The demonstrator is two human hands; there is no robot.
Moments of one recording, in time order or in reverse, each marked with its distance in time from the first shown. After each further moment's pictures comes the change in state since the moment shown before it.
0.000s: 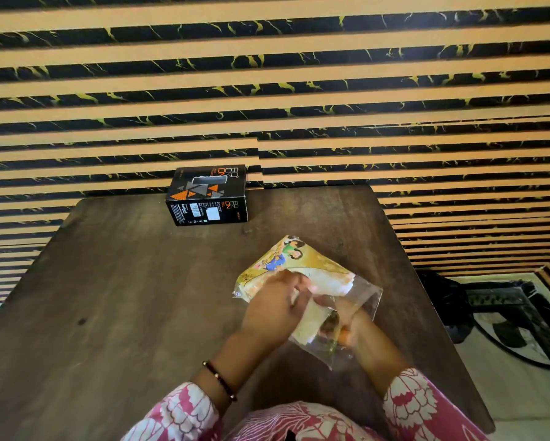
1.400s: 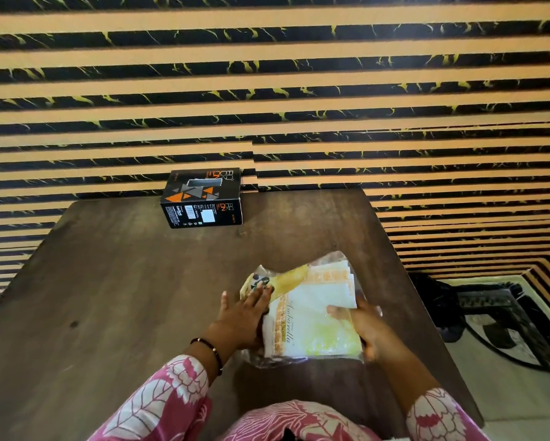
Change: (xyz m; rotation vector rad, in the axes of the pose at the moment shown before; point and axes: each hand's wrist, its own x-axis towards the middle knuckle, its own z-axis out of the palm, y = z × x) left_hand -0.002 -0.083 0.014 0.649 -0.576 -0.125; right_hand -0.007 0.007 -0.053 -0.157 -0.094 -0.198
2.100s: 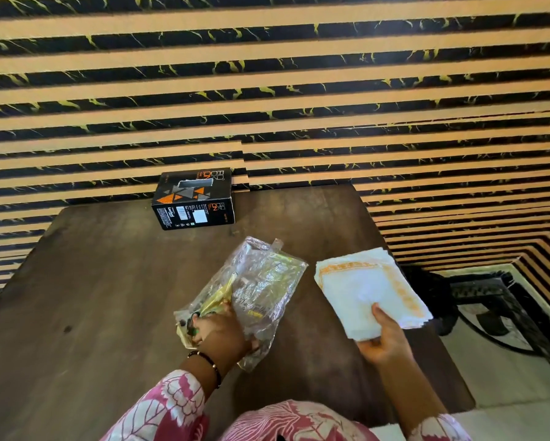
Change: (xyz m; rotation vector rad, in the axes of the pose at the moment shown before) left_hand -0.018 0.010 0.007 0.085 -0.175 -0.508; right_hand -0.026 0.027 -0.025 0.778 0.176 -0.061
